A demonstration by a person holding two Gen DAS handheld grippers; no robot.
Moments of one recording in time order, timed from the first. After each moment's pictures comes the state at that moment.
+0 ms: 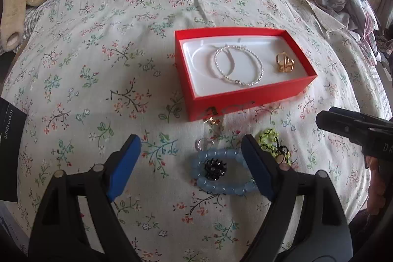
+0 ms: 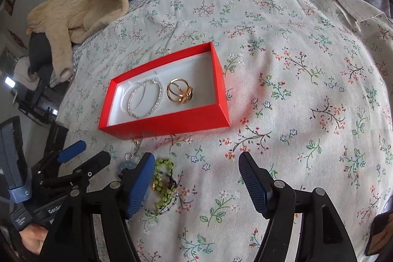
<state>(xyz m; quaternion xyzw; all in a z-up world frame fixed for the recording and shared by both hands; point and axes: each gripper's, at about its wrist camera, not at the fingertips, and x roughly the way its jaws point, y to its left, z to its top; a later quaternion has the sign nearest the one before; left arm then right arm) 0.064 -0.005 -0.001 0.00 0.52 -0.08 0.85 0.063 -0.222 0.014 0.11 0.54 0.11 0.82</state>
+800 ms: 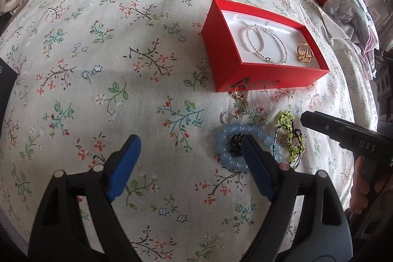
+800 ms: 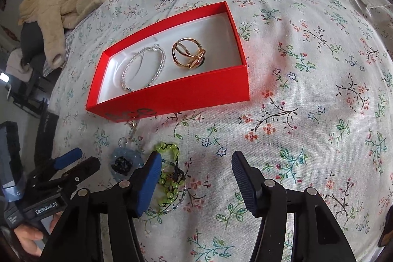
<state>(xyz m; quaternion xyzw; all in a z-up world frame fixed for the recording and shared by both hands) 0.056 0.035 -0.022 -0.08 0.56 -0.09 0.82 0.077 -0.190 -0.016 0.11 0.58 0.11 0.80</state>
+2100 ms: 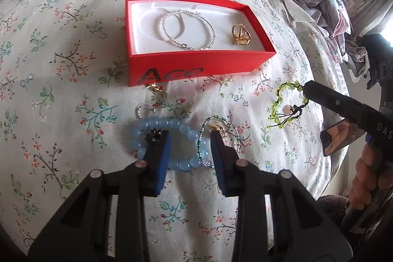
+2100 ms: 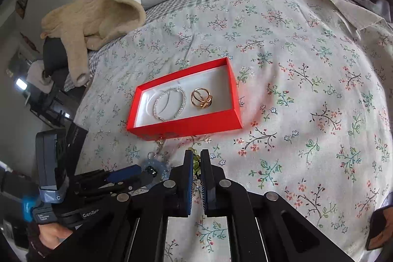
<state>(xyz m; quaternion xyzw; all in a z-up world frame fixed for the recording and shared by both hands) 0.056 -0.029 -0.012 -0.09 0.58 -0.19 0.79 0.046 -0.230 0.056 0.13 0.51 0.13 0.84</state>
